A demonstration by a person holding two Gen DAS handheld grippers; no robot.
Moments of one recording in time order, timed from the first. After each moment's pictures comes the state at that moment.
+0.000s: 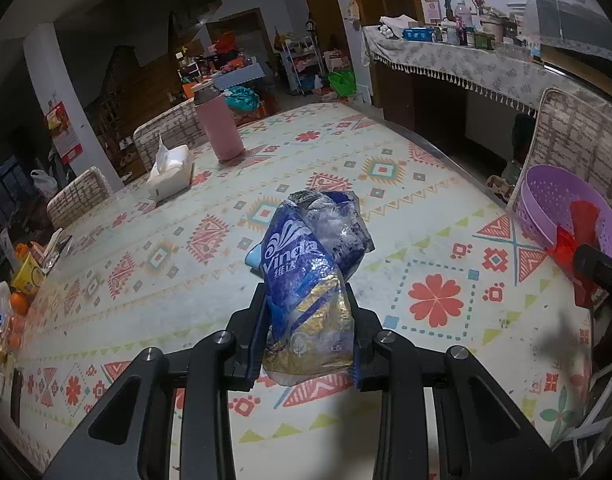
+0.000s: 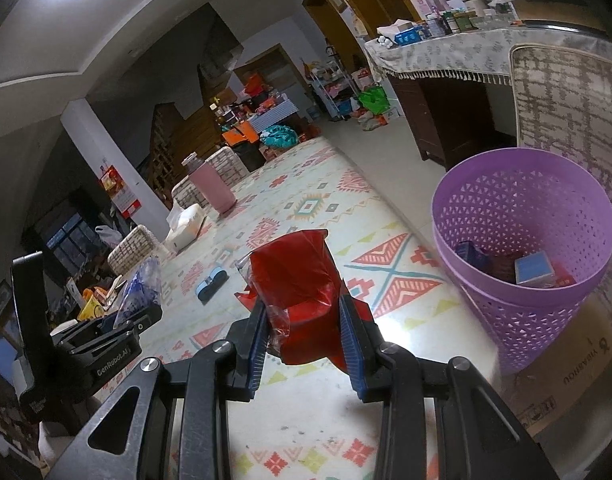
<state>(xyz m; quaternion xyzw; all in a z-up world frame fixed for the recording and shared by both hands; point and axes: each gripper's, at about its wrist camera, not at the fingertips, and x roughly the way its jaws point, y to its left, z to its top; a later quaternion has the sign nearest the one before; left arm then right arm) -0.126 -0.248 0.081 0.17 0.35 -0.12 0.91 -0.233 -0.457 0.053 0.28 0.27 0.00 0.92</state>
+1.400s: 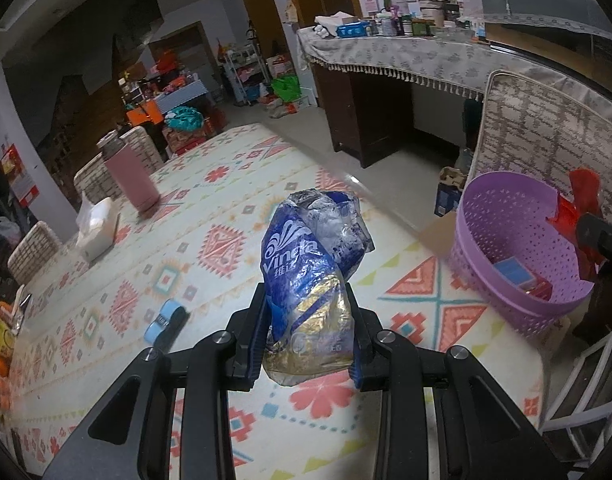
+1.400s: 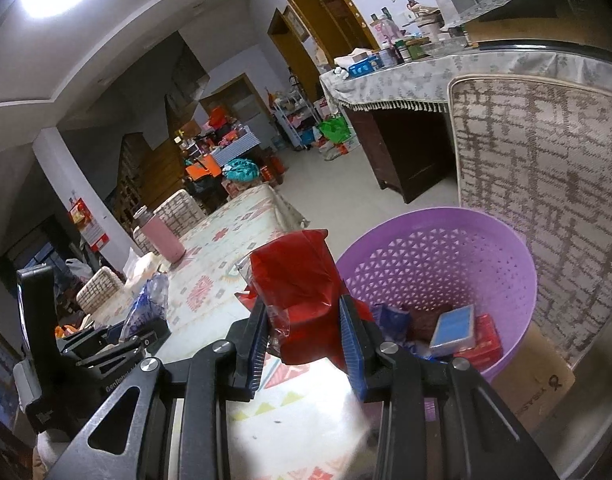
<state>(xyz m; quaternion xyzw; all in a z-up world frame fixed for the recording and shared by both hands) -0.100 -0.368 0.083 0.21 0.34 -0.20 0.89 -0.245 -0.557 0.071 0.28 0.24 -0.07 0.93</state>
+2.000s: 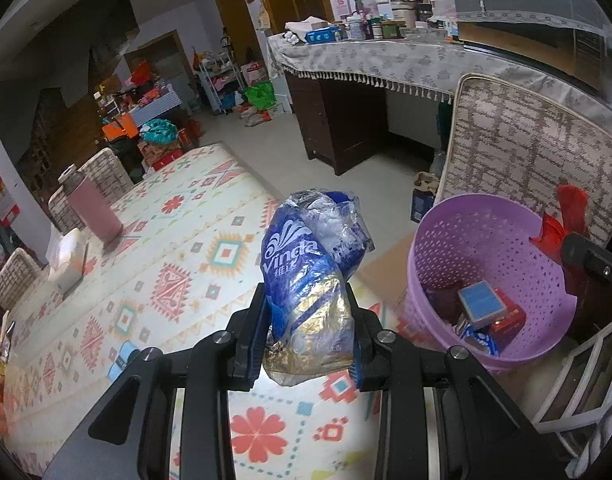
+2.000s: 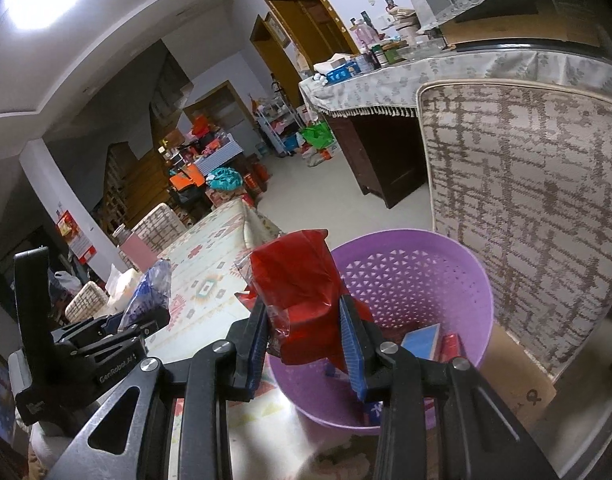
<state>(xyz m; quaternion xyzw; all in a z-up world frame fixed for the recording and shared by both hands) -0.093 -0.434 0.088 0.22 0.33 -0.25 0.88 -0.250 -0.604 0.069 0.29 0.24 -0.10 0.92</state>
